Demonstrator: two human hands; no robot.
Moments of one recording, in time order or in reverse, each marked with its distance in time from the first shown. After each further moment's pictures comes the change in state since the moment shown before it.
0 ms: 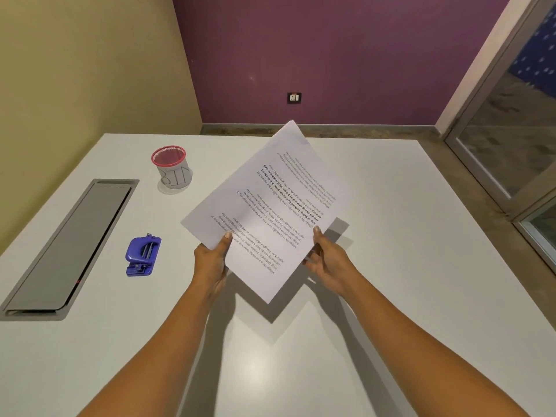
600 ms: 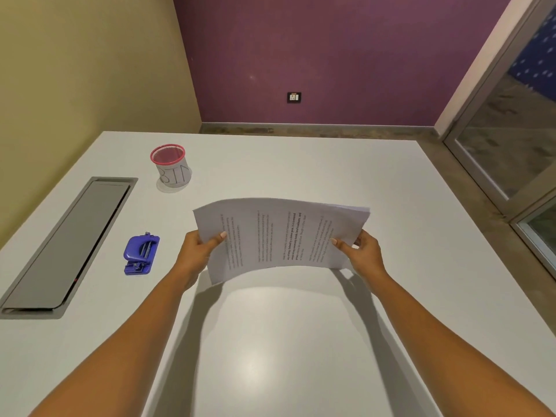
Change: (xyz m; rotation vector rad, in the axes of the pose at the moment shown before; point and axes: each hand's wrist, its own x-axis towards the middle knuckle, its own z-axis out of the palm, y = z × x) left_hand 0.026 0.023 -0.027 0.582 -0.191 0.105; right_hand 0.000 -0.021 -0.056 -0.627 0.301 -0.421
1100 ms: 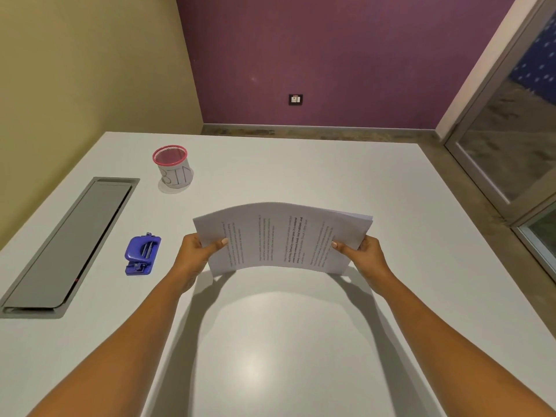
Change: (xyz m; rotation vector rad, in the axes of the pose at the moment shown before) left_hand -0.001 -0.004 -0.007 0.005 -0.013 0.021; right_hand -0.003 -0.008 -0.005 0.140 -0.141 0.008
